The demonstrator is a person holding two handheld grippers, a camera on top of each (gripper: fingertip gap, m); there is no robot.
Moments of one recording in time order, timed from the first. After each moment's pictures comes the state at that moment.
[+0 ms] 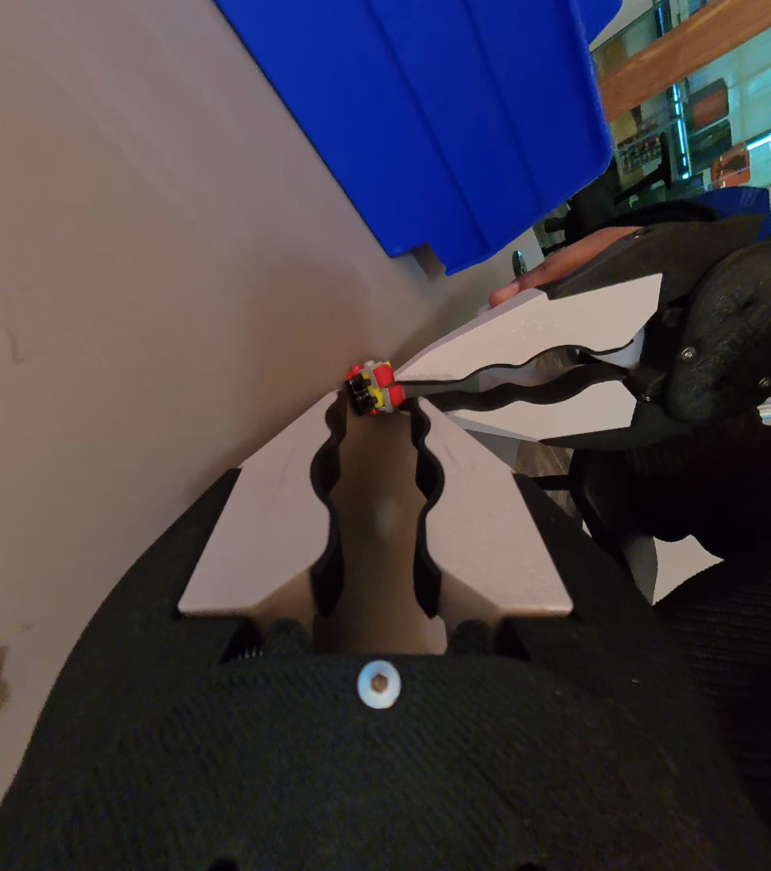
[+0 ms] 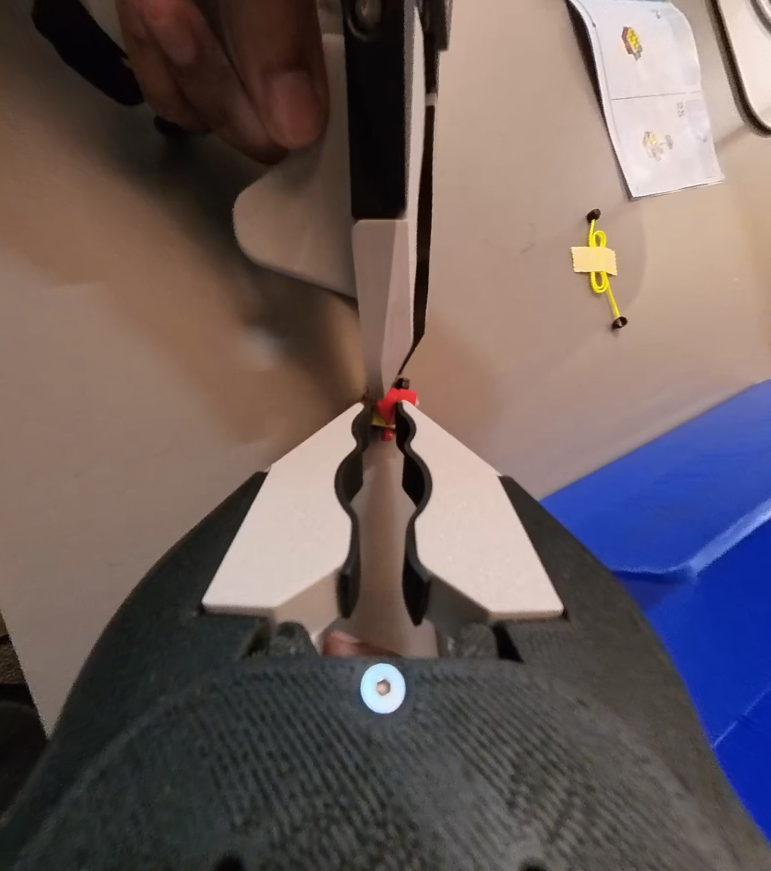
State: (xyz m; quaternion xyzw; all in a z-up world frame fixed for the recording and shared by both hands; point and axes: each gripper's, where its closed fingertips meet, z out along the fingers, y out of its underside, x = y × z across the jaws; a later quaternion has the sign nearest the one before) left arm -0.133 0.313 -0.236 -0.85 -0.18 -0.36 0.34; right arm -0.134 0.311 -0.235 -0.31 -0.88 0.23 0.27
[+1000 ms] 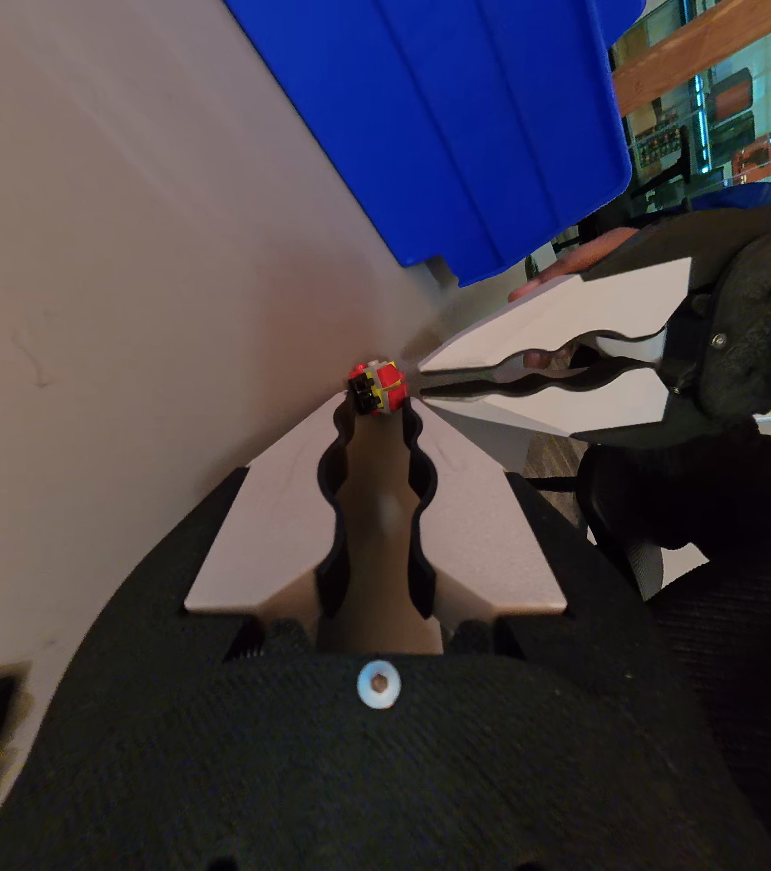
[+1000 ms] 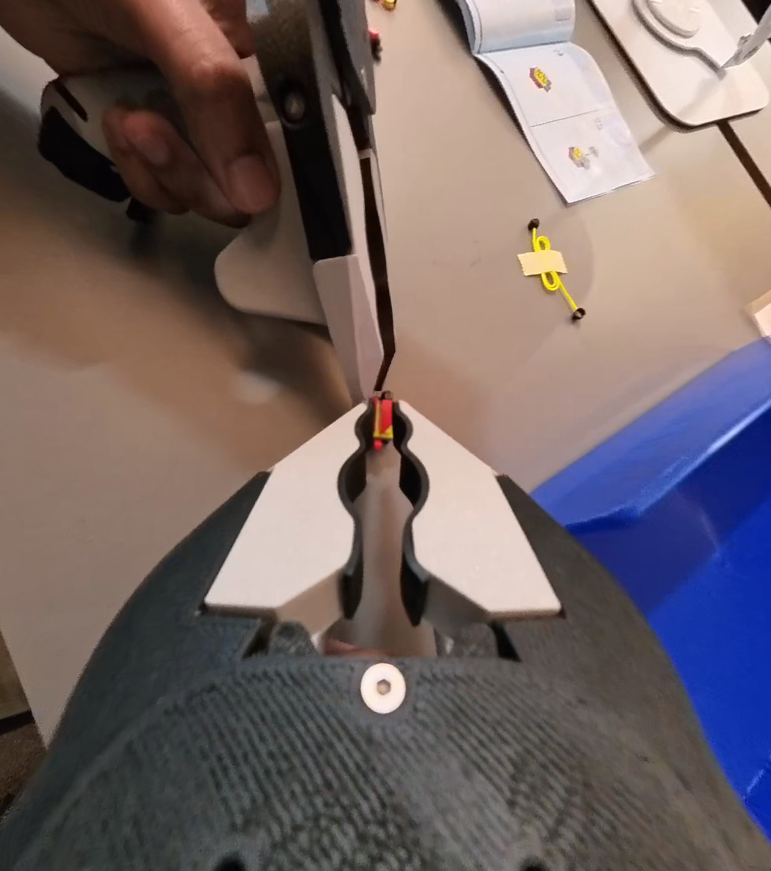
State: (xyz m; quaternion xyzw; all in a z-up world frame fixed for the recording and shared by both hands) left arm -0.138 0.318 -0.238 -0.85 -0.18 -0.35 0.33; right arm -0.142 0.317 -0.221 -0.37 -0.83 0.30 0.28
